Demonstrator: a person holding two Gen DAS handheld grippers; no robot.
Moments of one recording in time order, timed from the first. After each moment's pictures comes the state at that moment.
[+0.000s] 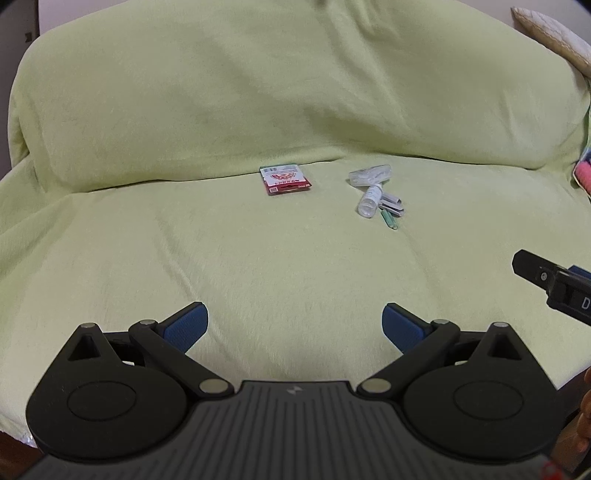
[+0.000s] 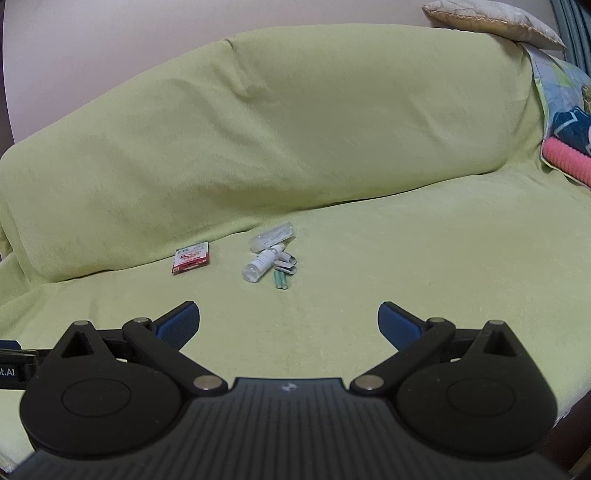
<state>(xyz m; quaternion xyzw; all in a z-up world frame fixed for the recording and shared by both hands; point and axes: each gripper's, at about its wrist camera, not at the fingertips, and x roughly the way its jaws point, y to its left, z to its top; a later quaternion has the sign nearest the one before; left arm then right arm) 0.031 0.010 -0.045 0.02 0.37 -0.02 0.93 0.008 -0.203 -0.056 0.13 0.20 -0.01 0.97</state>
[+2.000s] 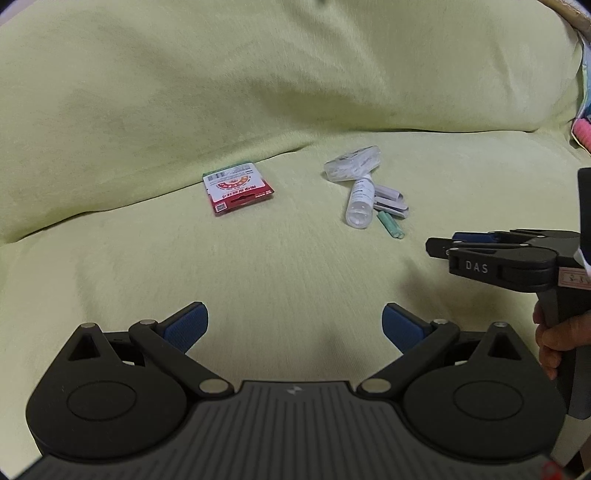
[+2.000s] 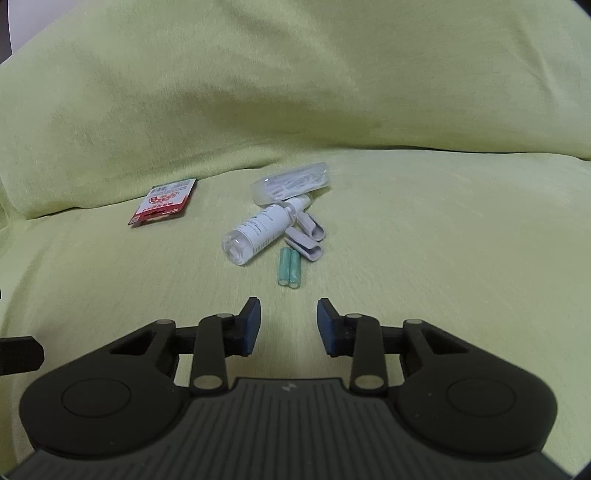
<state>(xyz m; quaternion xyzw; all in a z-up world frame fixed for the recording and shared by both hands) 0.186 -0.021 -0.097 0.07 0.40 -0.07 0.91 0.248 -0.212 -0.155 0.09 0.33 0.07 0.94</state>
